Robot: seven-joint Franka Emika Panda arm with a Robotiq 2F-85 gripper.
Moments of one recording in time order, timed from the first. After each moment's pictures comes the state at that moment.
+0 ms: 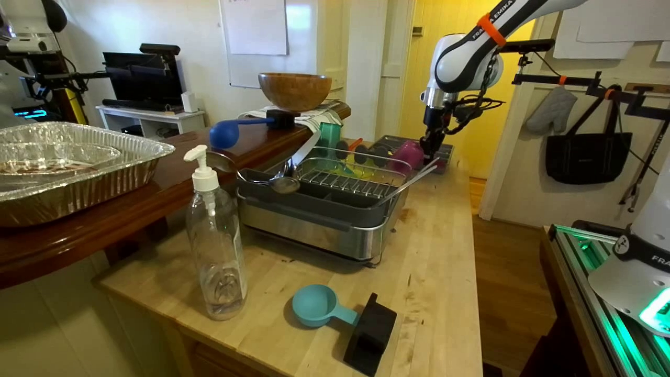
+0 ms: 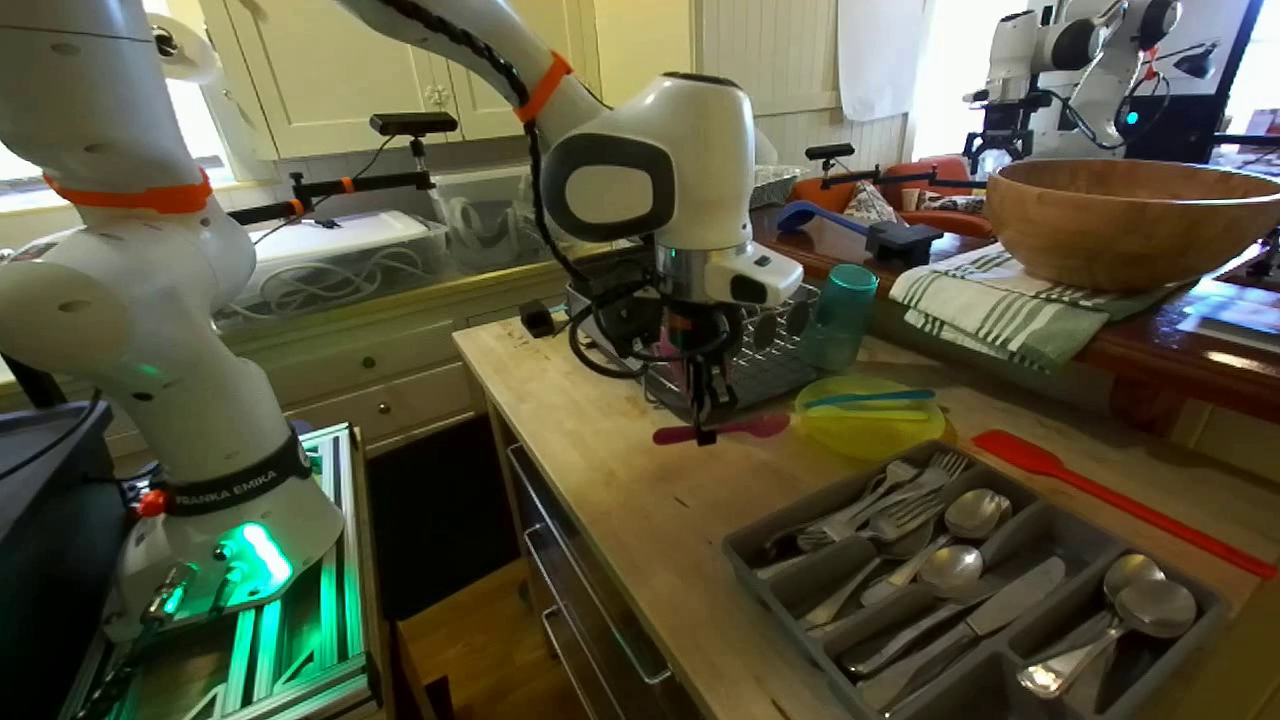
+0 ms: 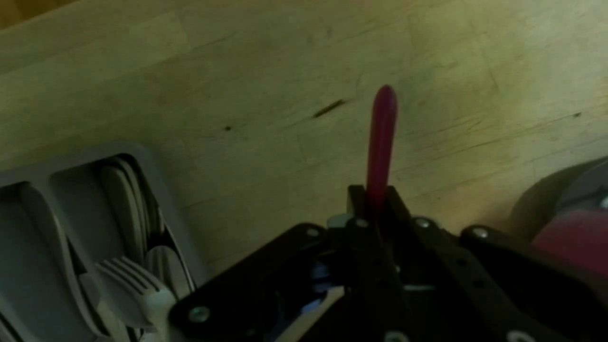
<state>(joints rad) -0.29 0.11 -0.20 -2.34 0.06 2.45 -0.26</state>
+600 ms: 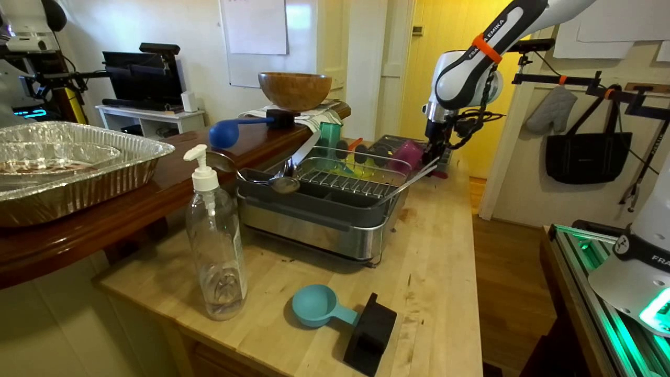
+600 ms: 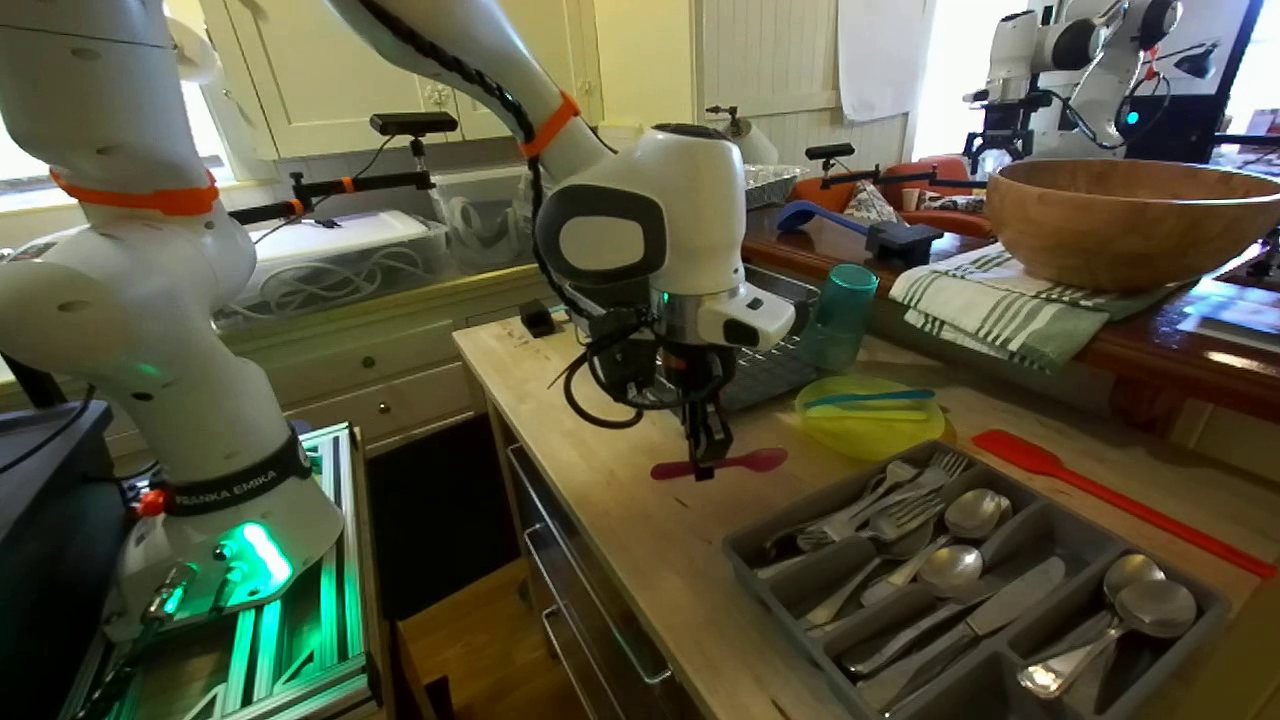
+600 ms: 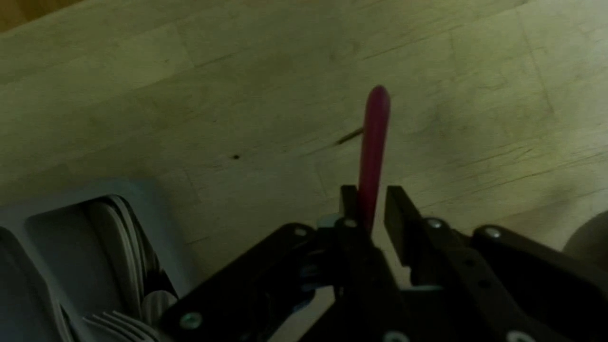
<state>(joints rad) -0.29 0.17 -0.21 -2.38 0.07 2.56 -0.28</state>
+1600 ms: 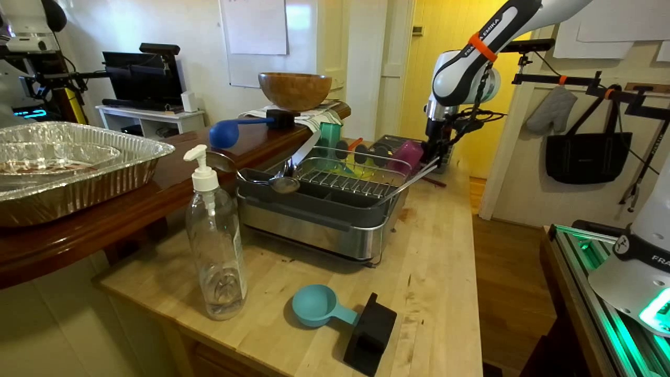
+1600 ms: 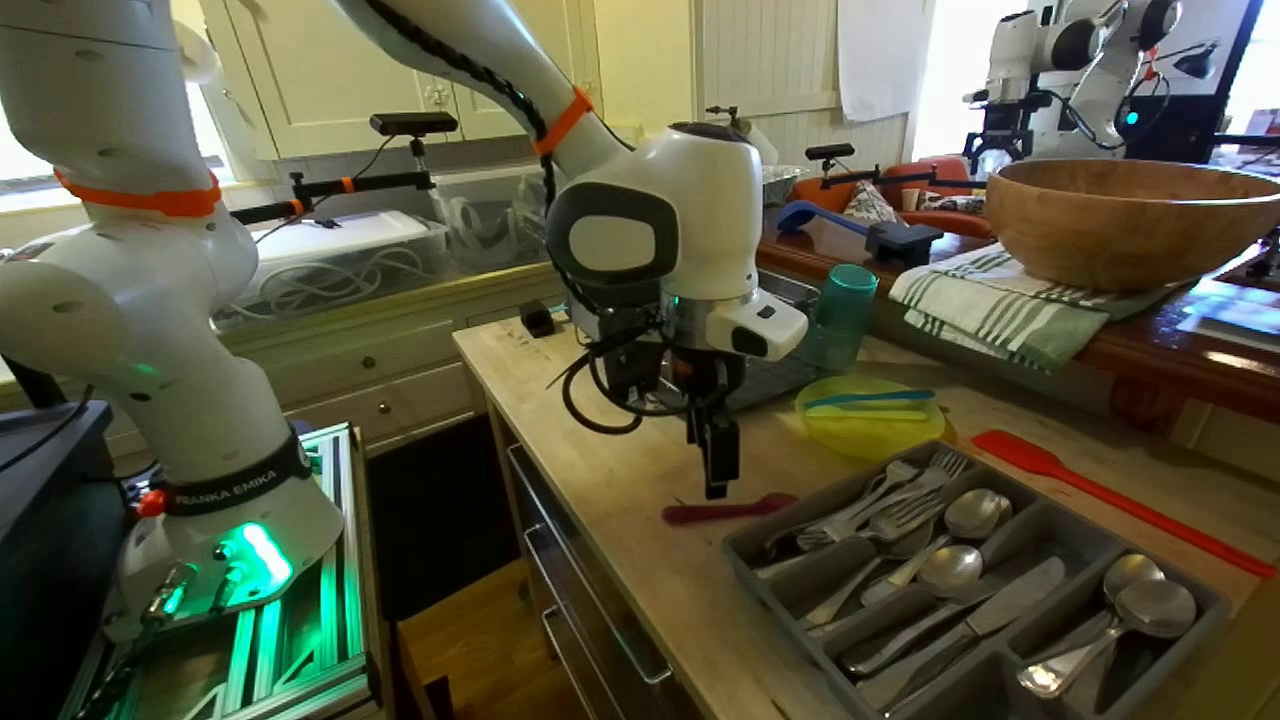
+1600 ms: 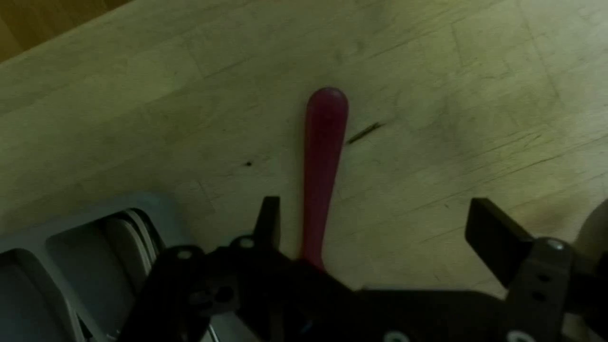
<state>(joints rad) -0.31 0.19 -0.21 -2.33 0.10 2.51 -0.26</state>
